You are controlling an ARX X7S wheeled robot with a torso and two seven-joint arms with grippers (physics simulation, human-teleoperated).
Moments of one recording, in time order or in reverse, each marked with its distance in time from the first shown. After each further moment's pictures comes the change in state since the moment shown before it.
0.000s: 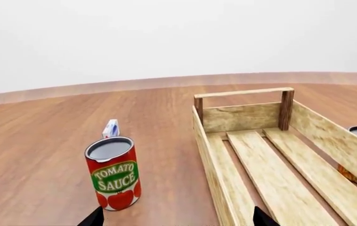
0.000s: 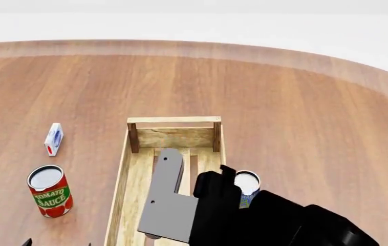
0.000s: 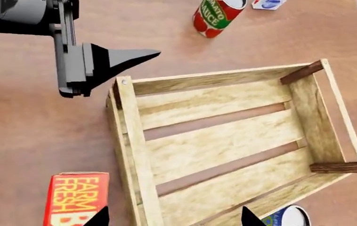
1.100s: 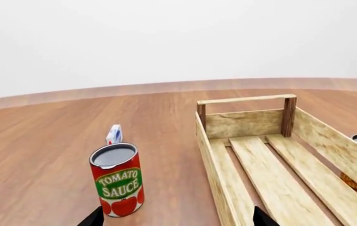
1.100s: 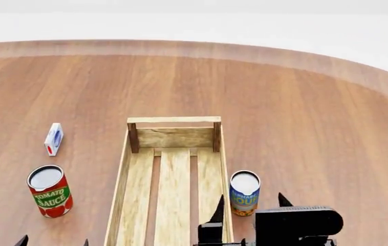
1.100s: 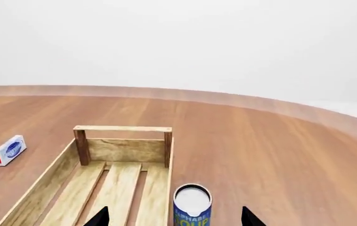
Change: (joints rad) left arm 0.008 0.018 -0.041 0.031 0.021 -0.015 0.026; right arm -0.938 -0.387 0.887 0.141 -0.149 -0.669 0.808
